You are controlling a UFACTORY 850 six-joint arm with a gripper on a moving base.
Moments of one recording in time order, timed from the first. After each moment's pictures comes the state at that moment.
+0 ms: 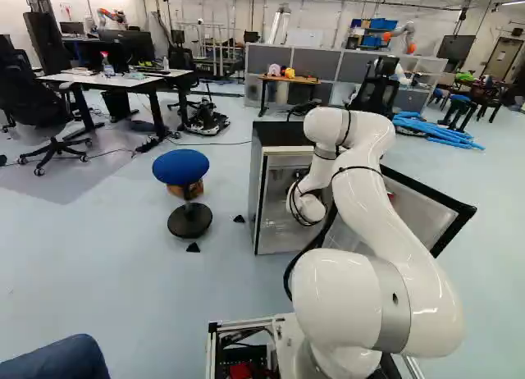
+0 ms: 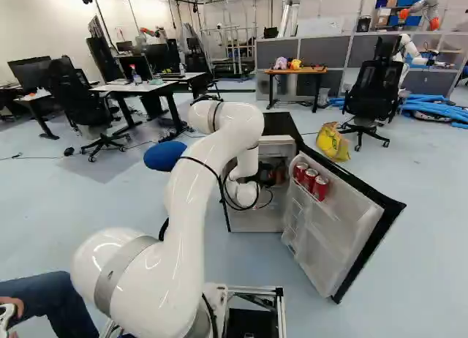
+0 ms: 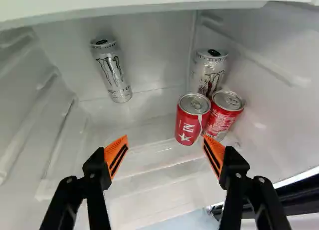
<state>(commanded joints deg) -16.9 -70.0 -68.5 -4.7 65.1 0.0</state>
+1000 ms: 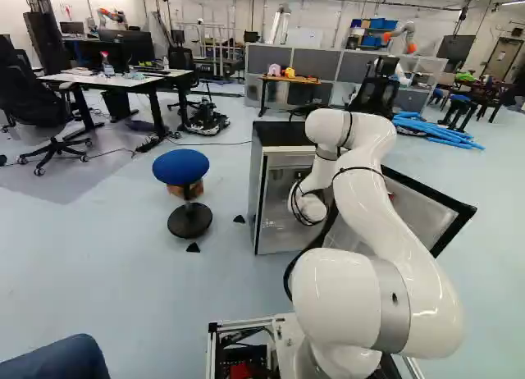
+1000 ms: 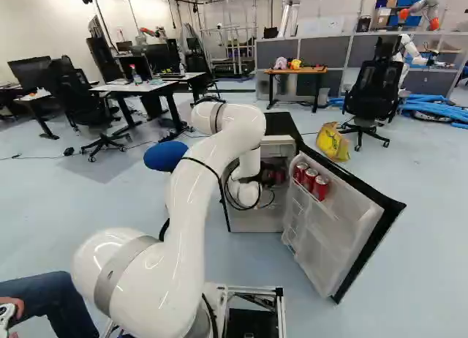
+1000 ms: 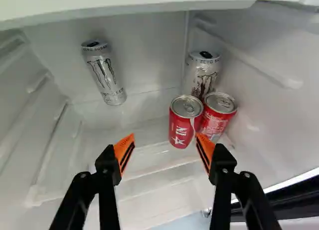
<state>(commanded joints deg) -18.1 -70.9 -70.2 -4.7 65.1 0.0</state>
